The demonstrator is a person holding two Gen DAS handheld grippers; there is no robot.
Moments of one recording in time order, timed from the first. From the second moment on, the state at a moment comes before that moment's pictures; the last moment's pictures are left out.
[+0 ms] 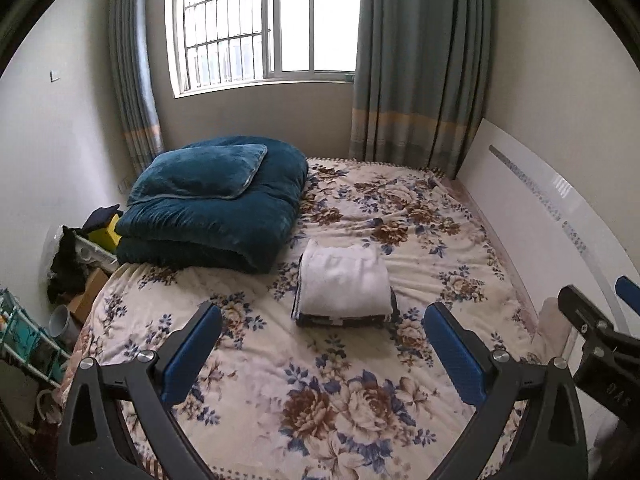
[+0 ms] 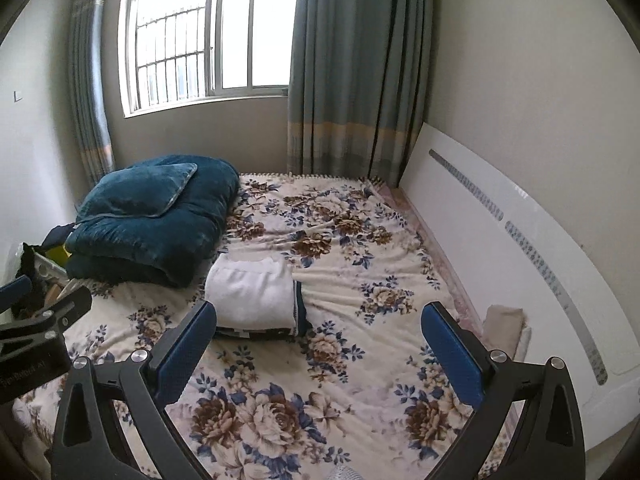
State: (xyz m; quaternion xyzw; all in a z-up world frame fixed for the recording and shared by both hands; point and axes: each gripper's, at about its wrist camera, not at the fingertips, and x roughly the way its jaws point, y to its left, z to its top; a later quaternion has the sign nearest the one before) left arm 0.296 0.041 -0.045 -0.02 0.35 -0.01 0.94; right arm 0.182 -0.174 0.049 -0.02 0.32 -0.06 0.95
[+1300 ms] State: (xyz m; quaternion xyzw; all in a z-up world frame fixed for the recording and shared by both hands) left arm 0.240 0.028 -0.024 -0.02 0.32 0.01 0.95; right arm 0.139 -0.168 0.078 -0.01 0.30 -0.03 0.95
